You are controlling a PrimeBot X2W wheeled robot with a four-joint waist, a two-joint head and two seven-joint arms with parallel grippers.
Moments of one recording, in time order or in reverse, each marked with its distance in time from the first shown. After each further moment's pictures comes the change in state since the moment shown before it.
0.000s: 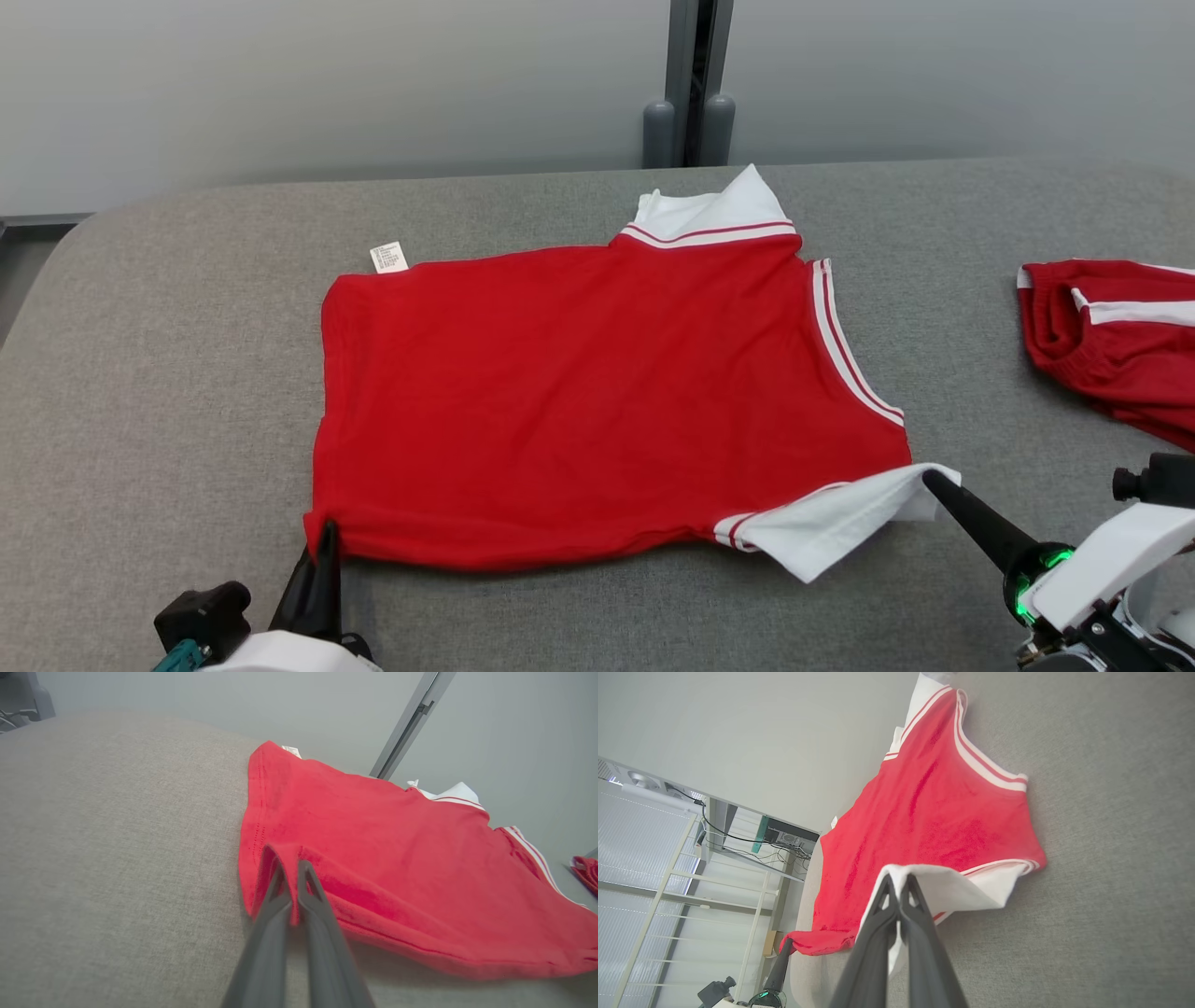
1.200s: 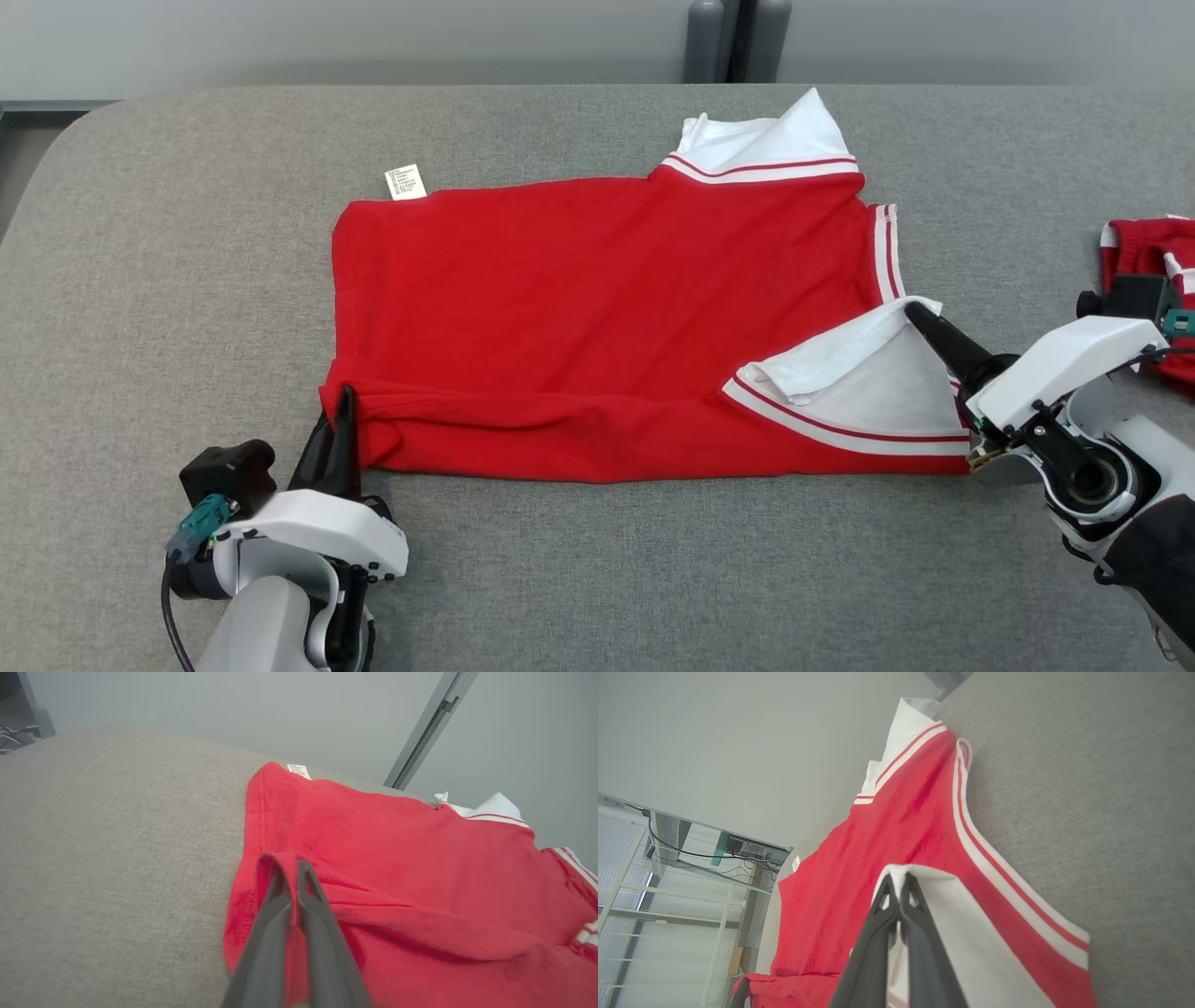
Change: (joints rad) left arm -0.275 0.000 -0.070 0.121 0.008 0.072 0.000; right arm -0.422 0.232 0.053 0.478 -0.034 0.000 0.108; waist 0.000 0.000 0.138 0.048
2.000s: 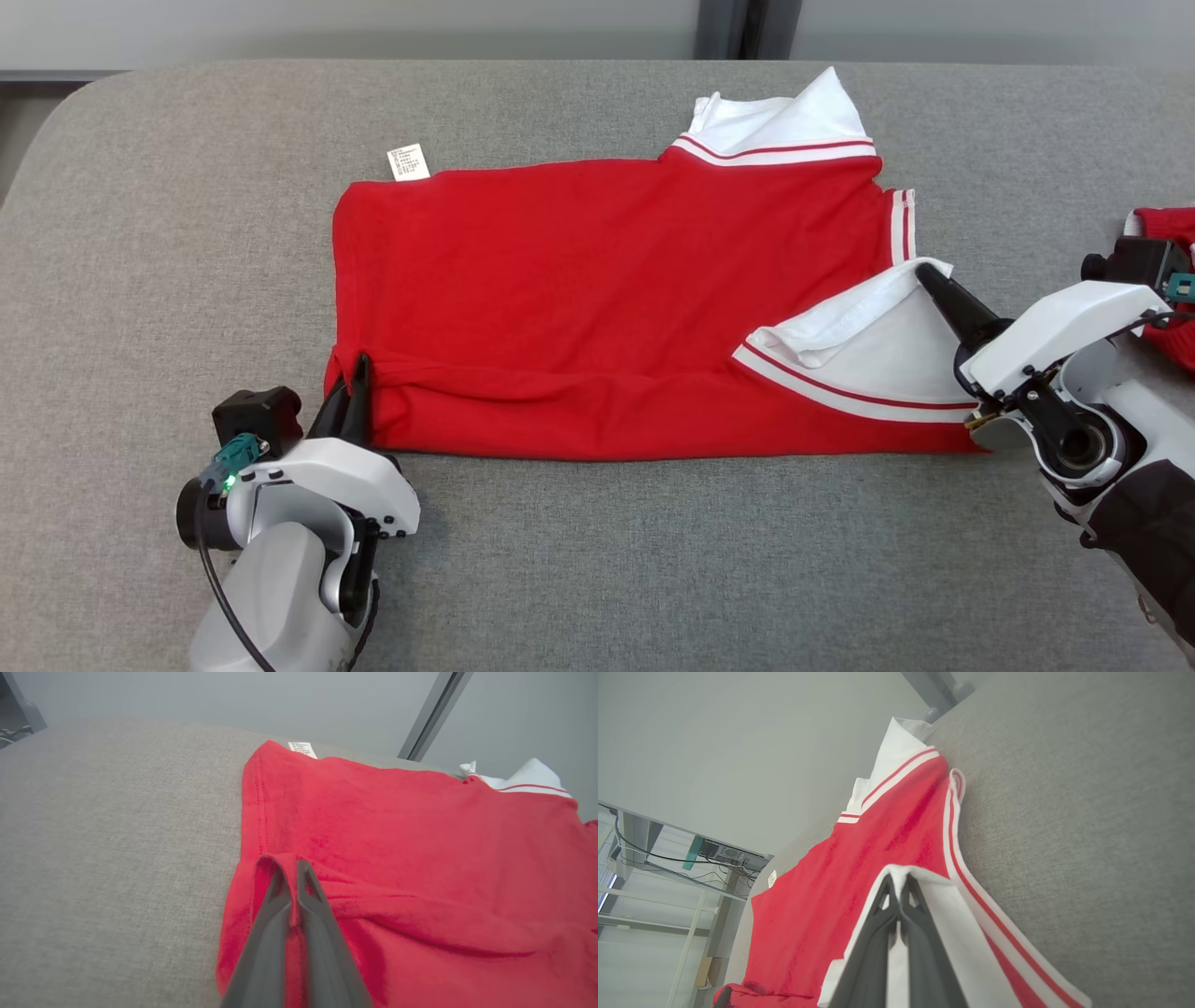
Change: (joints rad) left arm -0.162 0.000 -0.058 0.198 0.033 0.017 0.000; right arm -0.077 0.059 -0.014 0.123 -0.096 0.000 -0.024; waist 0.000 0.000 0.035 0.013
